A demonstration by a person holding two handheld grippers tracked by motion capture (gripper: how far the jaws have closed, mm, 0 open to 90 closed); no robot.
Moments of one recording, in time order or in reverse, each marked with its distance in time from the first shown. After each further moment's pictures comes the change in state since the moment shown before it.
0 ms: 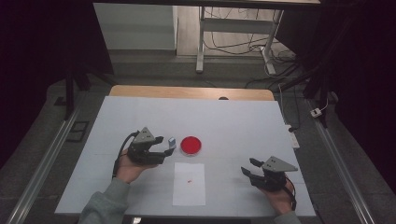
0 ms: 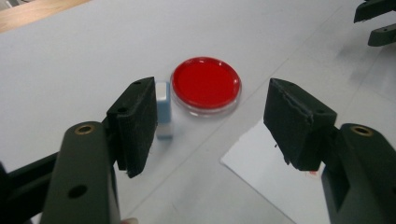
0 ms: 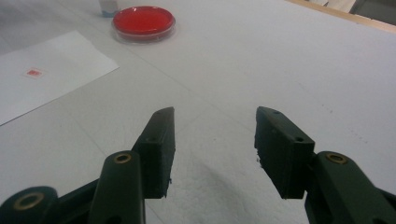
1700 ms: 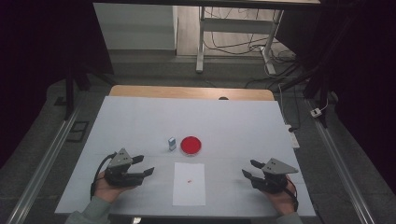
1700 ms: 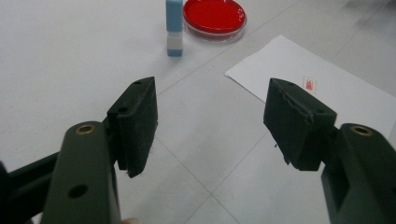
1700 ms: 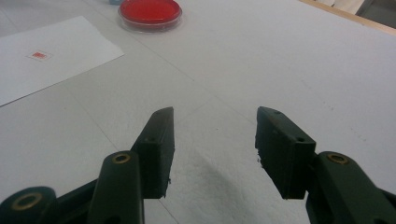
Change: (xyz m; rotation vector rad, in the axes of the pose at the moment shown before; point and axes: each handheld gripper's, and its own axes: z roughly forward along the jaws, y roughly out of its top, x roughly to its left) left arm 0.000 -0.067 -0.042 0.022 0.022 -0.028; right arm 0.000 -0.003 -0.004 0.016 0.010 -0.053
